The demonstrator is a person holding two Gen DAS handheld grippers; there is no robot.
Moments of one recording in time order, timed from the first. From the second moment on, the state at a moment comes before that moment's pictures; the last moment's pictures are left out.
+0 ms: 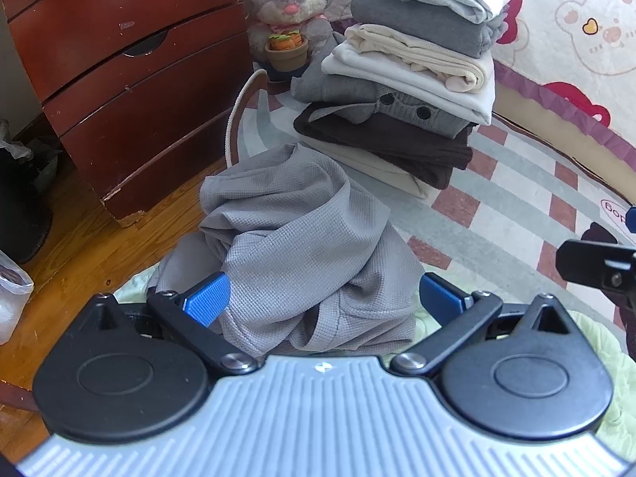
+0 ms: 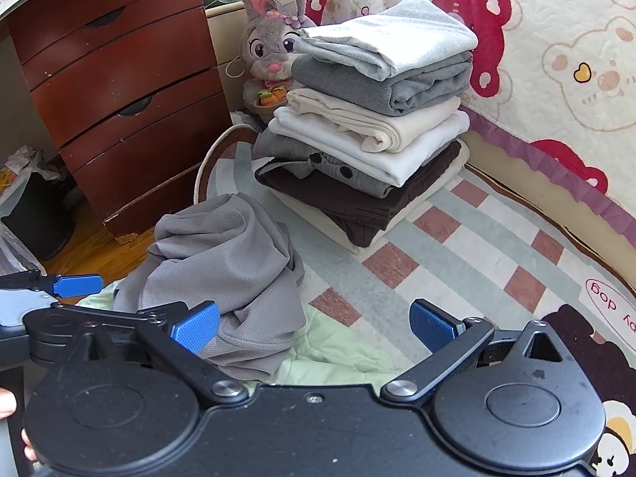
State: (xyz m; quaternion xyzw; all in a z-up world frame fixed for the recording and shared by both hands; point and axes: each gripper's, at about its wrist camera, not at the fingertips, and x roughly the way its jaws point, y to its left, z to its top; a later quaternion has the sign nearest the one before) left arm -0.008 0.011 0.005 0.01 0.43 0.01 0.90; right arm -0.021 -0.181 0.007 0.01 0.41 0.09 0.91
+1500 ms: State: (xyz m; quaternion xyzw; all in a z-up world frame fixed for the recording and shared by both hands) left arm 0.047 0.127 -0.070 -0.15 0.50 0.04 0.85; right arm 0.093 -0.140 -0.106 0.08 0.45 0.23 0.86
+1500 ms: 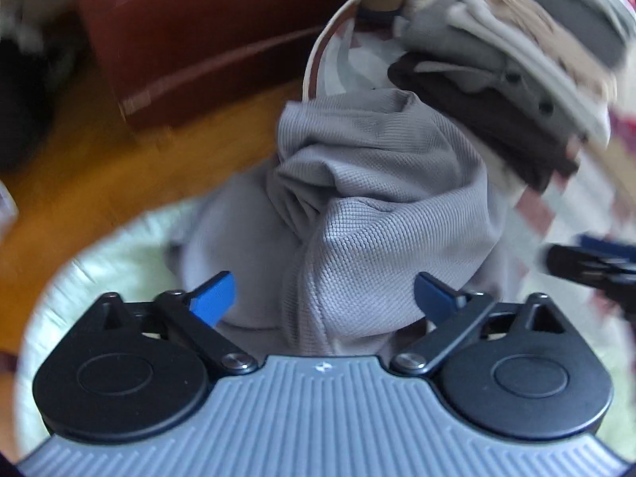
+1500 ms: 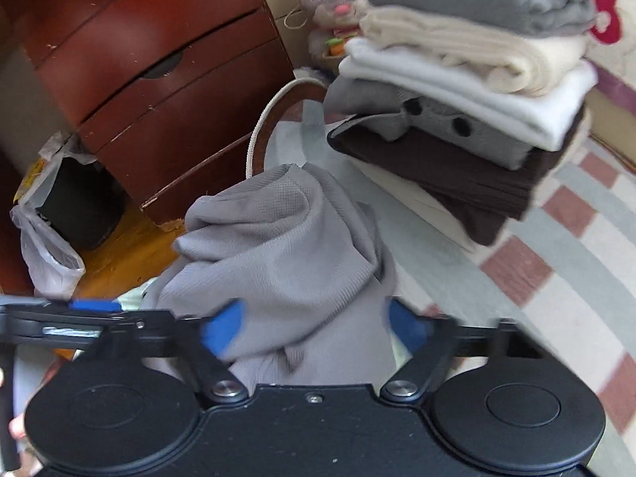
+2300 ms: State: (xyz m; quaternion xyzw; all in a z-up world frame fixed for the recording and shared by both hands) left arm 0.095 0.121 -0.149 -0.22 0.51 -0.01 0.83; right arm 0.163 -0.148 -0.226 0.34 0.53 0.20 0.75
